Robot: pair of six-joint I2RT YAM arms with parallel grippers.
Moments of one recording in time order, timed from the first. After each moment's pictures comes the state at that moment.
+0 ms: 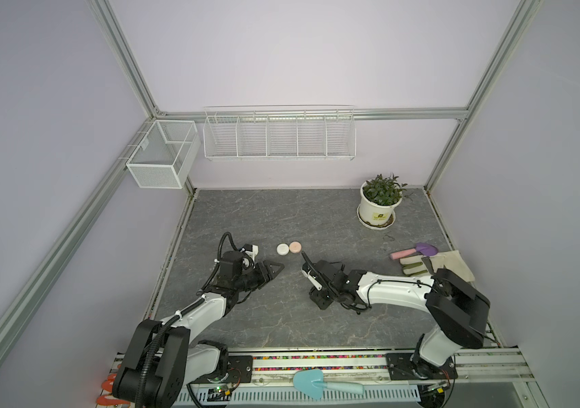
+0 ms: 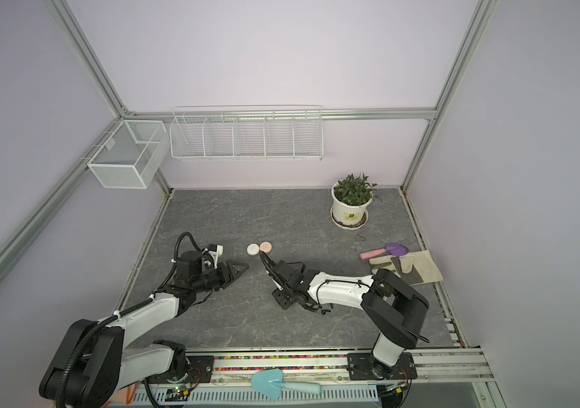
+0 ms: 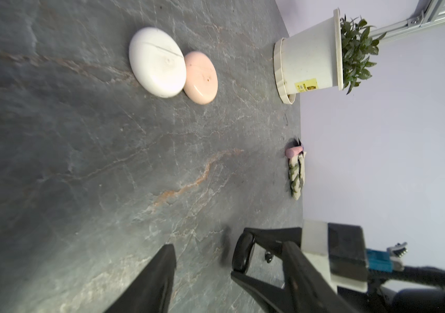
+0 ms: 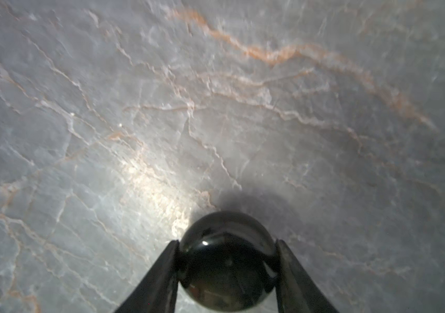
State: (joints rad) left arm -0.30 1.21 0.36 0.26 0.66 -0.85; right arm 0.98 1.65 0.89 -0.27 0.05 0.19
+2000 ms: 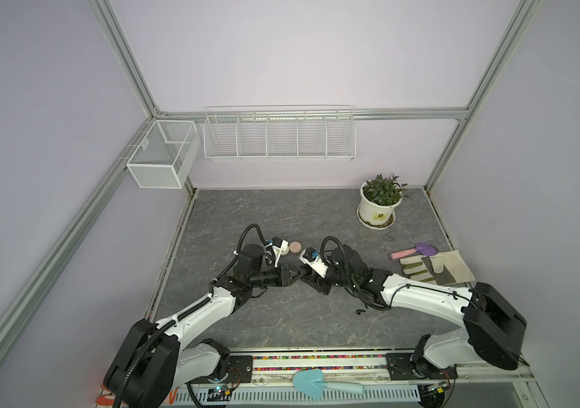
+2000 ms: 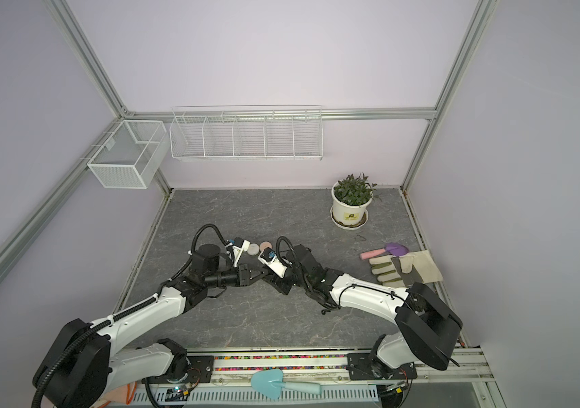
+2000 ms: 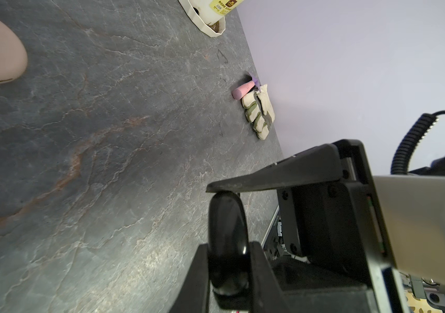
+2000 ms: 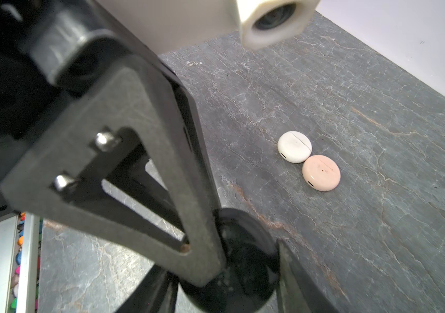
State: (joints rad) left arm -0.55 1.18 0.52 0.17 0.70 -0.69; right arm 0.91 1.44 0.79 0.10 -0.19 -0.14
